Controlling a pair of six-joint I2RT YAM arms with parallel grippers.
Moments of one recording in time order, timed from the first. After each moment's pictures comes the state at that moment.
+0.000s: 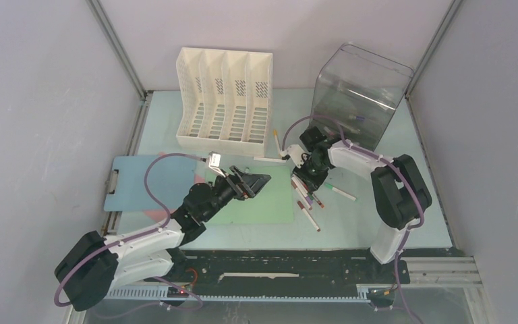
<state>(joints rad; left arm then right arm) -0.78 1.00 0.28 0.72 -0.03 -0.94 0.51 1.78 1.19 -0.74 -0.20 -0.45</state>
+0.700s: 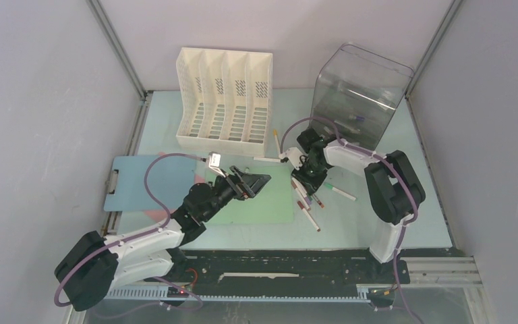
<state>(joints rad) -0.78 1.00 0.28 0.72 -0.03 -0.94 0.52 1.84 1.21 -0.77 -0.18 -0.45</state>
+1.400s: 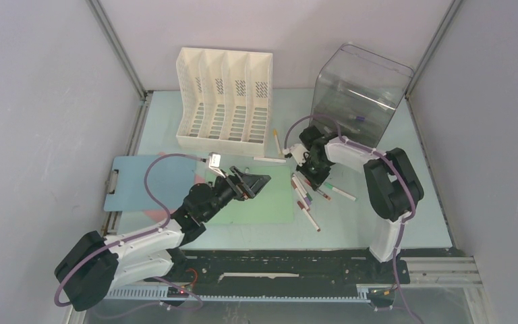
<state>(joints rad) -0.78 1.00 0.27 0.72 -0.03 -0.94 0.48 1.87 1.24 -0.78 -0.12 -0.40</state>
